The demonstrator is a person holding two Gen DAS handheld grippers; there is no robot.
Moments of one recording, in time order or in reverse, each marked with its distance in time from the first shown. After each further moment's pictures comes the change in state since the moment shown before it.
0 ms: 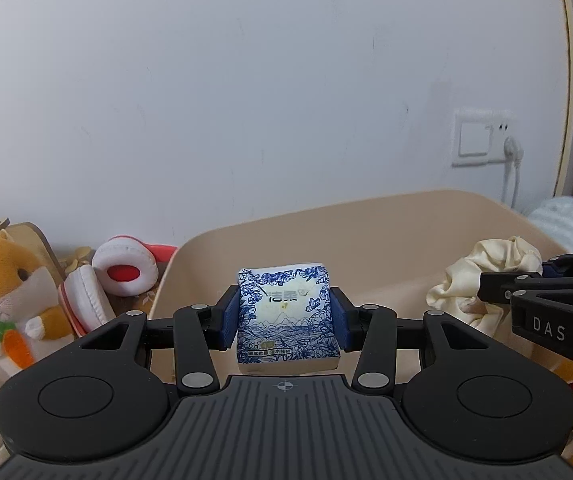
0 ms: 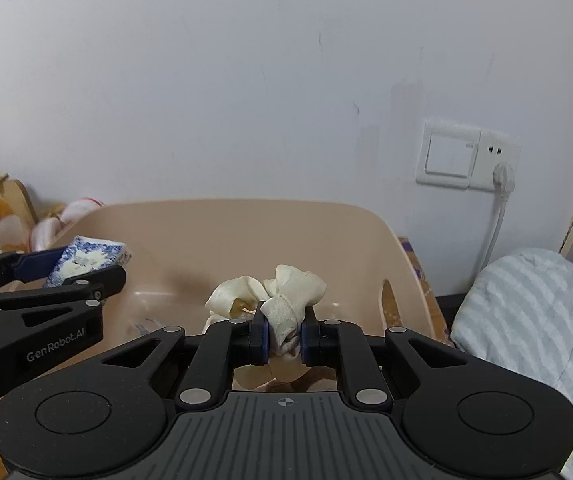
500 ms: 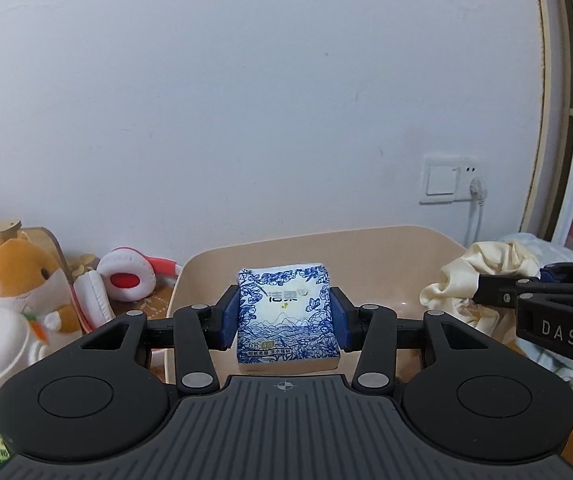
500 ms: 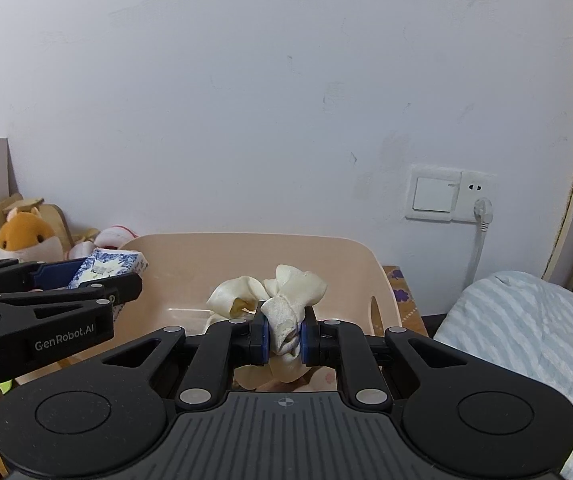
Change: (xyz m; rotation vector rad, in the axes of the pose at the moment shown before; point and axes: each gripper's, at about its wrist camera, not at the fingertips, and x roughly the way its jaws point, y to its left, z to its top) left arm -0.063 0.011 0.004 -0.064 -0.076 -0.071; right arm -0.068 0.006 -0.002 -0.007 -0.117 0.014
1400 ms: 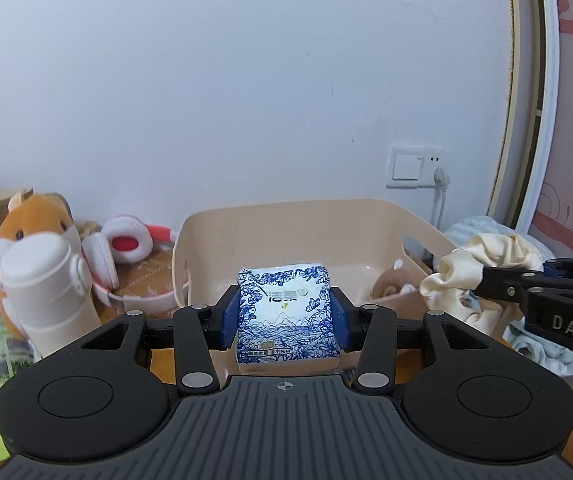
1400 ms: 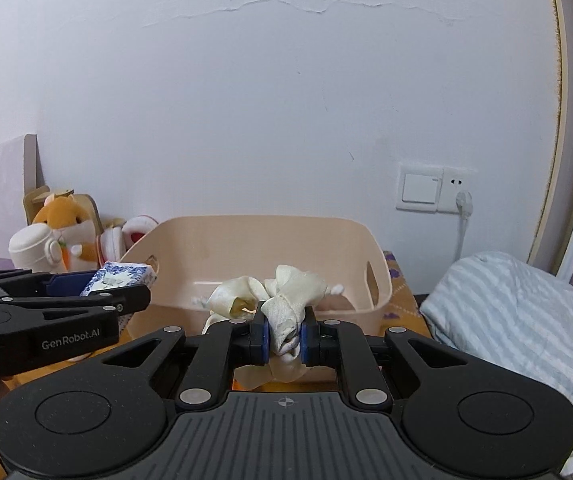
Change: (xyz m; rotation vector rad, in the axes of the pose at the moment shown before) left arm -0.073 0.003 -0.030 -0.033 0.013 -0.073; right arm -0.073 0.019 -0.037 -0.008 -0.041 -0.008
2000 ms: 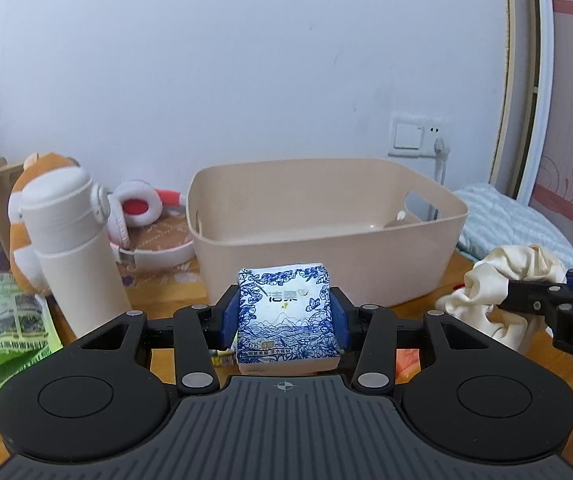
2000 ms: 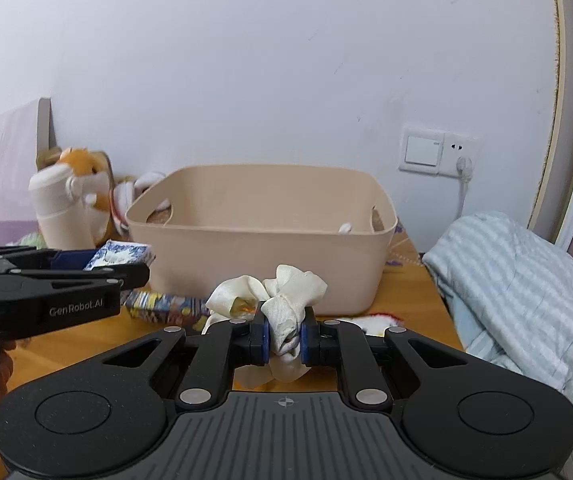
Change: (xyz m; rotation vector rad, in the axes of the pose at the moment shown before) left arm -0.018 0.000 -0.047 0.006 0.034 0.008; right arm -0.025 0.008 -0.047 -0.005 0.055 0.000
